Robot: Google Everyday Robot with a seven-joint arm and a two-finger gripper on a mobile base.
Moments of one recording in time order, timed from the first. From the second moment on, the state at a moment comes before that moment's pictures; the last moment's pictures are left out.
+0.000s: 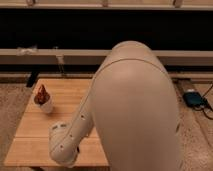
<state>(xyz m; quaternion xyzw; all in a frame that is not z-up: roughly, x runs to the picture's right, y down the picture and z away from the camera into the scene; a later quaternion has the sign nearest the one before) -0.179 0.361 0.684 -0.27 -0.26 -0.54 0.75</state>
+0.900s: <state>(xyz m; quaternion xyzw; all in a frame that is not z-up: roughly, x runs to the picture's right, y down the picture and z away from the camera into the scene) -0.166 0.356 0.709 -0.28 -0.26 -0.54 0.75</state>
